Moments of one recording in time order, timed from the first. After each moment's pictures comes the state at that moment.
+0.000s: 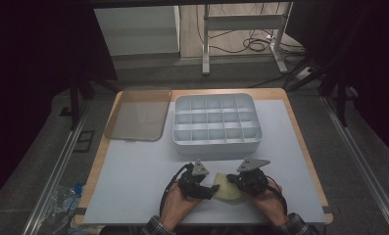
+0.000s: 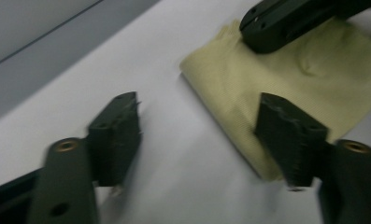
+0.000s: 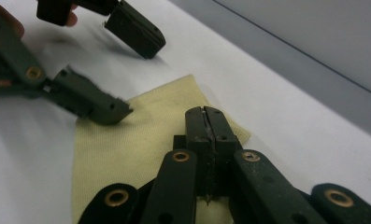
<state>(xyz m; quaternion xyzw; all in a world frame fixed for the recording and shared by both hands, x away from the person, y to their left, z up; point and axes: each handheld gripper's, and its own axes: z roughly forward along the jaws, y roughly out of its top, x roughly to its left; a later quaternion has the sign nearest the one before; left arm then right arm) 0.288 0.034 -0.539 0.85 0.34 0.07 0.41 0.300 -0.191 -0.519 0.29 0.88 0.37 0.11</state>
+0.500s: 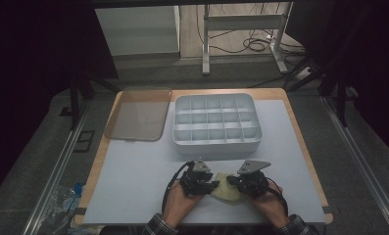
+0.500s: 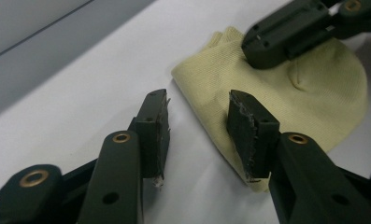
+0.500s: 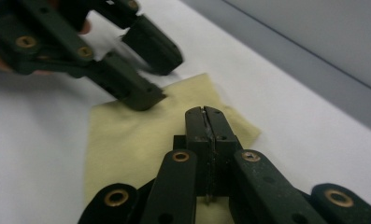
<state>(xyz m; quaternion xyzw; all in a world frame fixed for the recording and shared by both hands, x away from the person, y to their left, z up) 0.294 0.029 -0.537 0.85 0.34 0.05 0.40 0.294 -0.191 -0.519 0.27 0.88 0.38 0.11</state>
